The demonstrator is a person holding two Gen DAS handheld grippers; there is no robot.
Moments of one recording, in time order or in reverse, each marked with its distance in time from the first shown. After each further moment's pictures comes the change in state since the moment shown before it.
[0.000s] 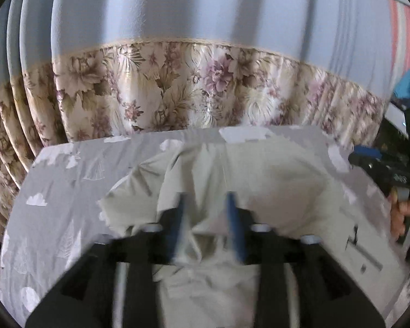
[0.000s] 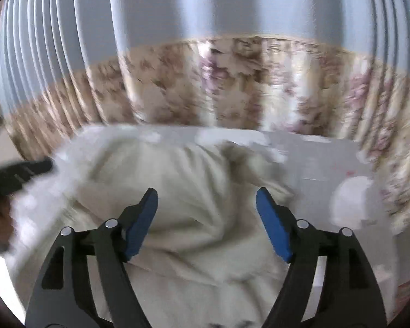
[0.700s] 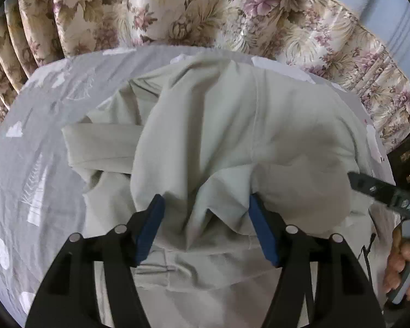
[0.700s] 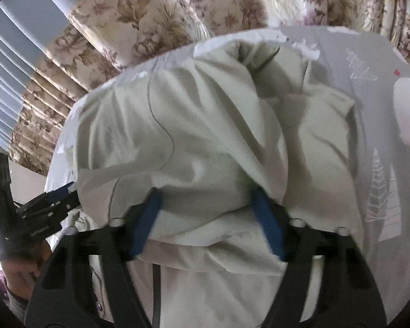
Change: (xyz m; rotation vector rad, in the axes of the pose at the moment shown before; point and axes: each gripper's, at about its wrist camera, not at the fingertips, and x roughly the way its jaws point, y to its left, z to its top) left arm 0.094 0.010 -0.019 -0.191 0.385 0.092; right arm 0.104 -0.003 -0.026 0.276 0.421 0.031
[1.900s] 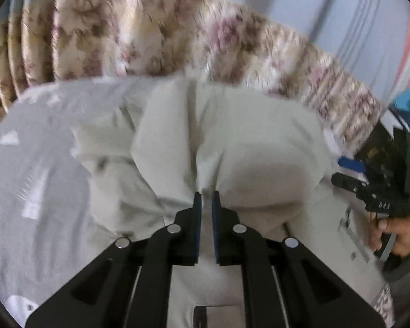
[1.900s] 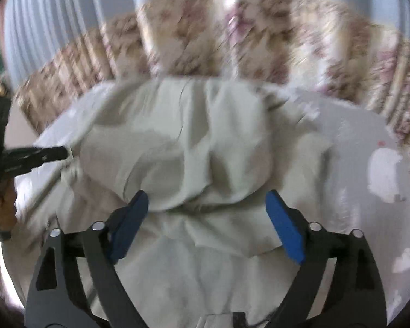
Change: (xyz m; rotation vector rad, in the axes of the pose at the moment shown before) left arm -0.066 0.018 -0.054 0.078 -0.251 -0.180; right arm -0.057 0.008 -0.054 -0.344 -0.309 -0.056
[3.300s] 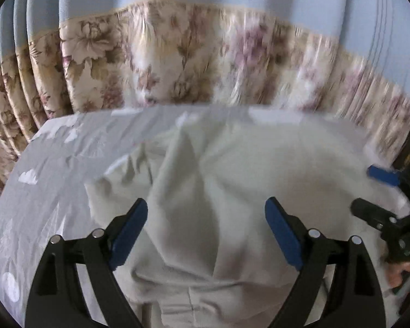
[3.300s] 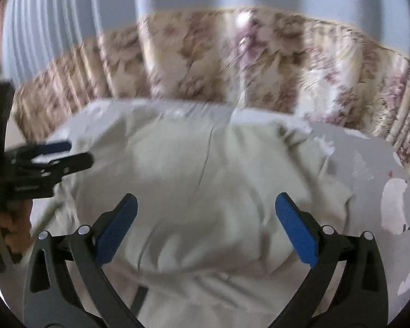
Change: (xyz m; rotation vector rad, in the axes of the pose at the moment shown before) left arm 0.056 0.003 0.028 0.063 -0.026 0.226; right arm 0.050 0.042 0.024 -0.052 -0.027 -0.036
